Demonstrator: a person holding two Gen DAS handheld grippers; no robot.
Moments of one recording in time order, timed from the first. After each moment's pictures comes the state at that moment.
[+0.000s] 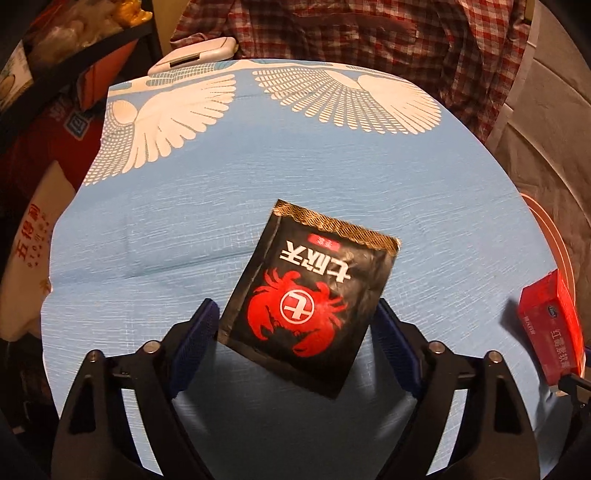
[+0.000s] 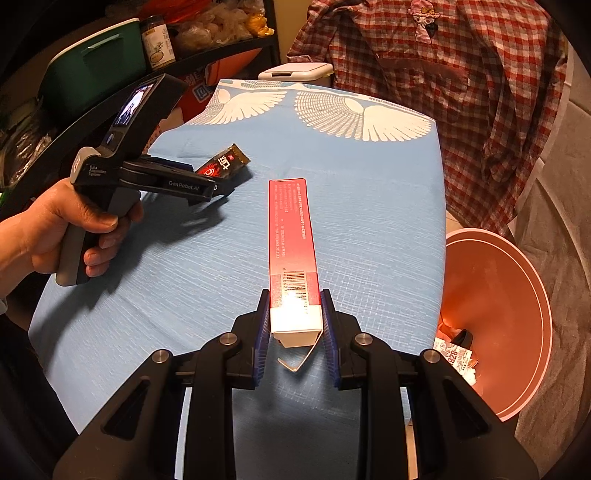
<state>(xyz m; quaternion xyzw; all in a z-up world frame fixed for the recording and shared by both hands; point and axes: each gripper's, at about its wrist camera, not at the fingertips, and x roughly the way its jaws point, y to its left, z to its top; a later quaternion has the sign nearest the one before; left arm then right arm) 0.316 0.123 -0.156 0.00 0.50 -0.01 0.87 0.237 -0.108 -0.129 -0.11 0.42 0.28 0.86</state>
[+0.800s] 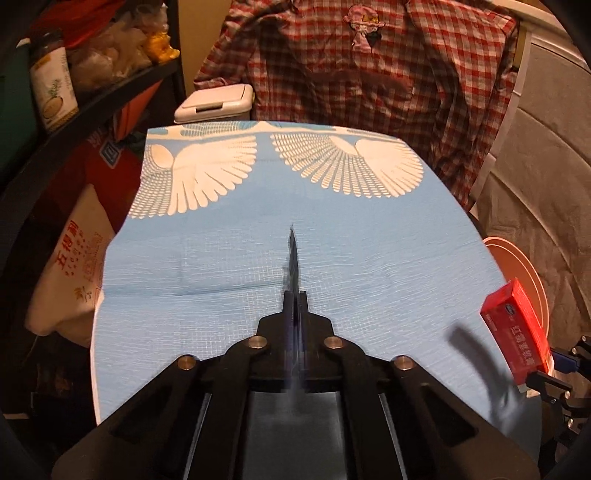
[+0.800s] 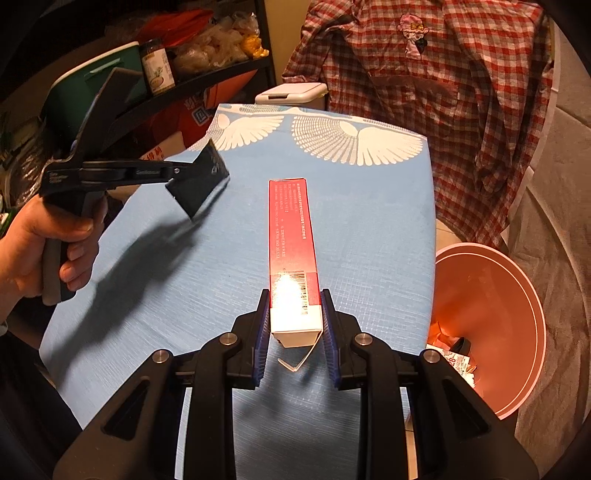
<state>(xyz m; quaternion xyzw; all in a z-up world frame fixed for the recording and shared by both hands) 0.279 0.128 -0.088 -0.03 0.43 0.00 0.90 0.226 -0.108 -0.105 -0.09 0.39 0.27 0.87</state>
